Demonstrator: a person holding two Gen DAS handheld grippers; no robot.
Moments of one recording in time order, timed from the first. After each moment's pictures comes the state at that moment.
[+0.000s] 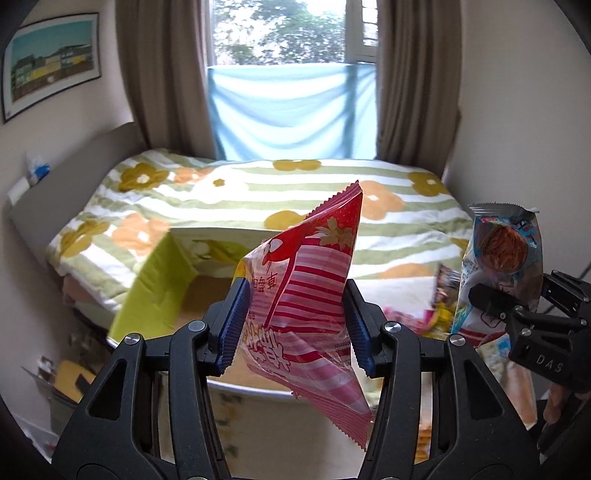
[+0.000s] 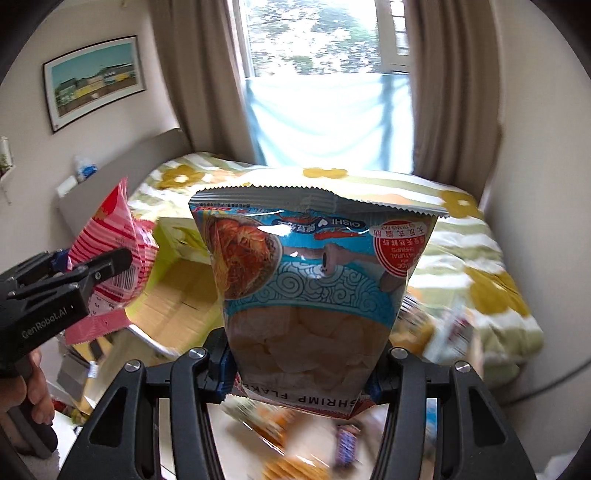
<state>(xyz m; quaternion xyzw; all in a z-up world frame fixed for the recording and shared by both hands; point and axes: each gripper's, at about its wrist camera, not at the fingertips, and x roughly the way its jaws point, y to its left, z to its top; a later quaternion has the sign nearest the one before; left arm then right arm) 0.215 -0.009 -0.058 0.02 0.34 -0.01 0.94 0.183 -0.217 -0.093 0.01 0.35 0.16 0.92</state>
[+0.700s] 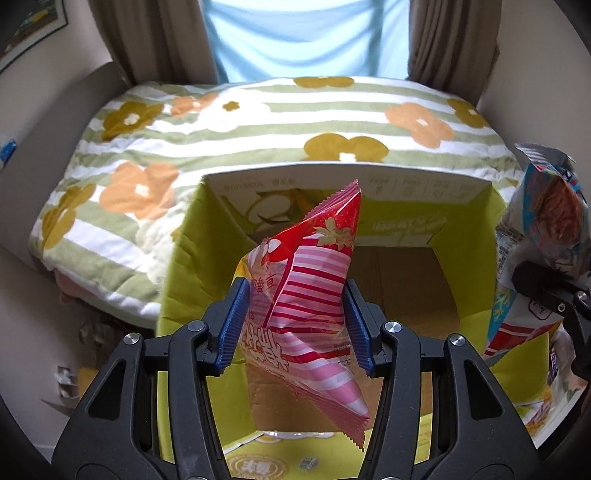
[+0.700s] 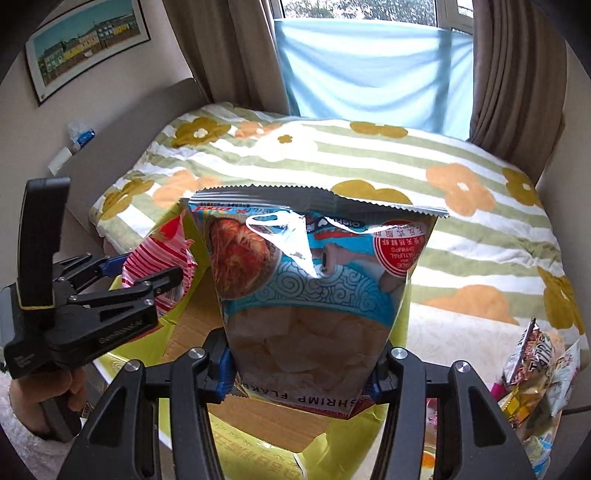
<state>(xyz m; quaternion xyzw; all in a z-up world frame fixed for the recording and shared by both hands) 0.377 0.141 -0.182 0.05 0.49 -0.04 0.87 0.302 -0.043 -0.149 0.00 0.46 0.17 0.87</state>
